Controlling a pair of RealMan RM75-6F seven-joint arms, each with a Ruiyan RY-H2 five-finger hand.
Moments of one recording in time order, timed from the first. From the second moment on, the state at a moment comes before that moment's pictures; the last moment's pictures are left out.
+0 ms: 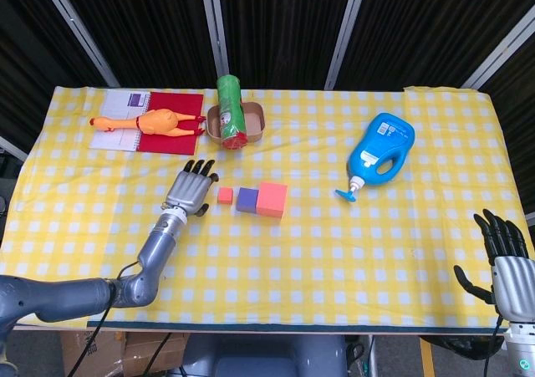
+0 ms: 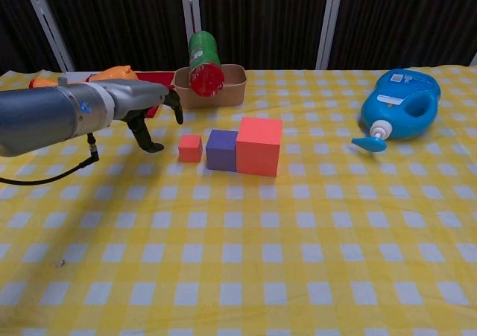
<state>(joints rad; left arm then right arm) -1.02 -1.60 -0.16 -1.43 0.54 0.95 0.73 0.03 -1.10 0.08 -1.65 -1.54 1.56 0.12</state>
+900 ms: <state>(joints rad) -1.05 -1.68 -0.14 -1.39 0.46 0.93 0.78 0.03 -1.10 0.08 -1.65 -1.53 1.56 0.12</state>
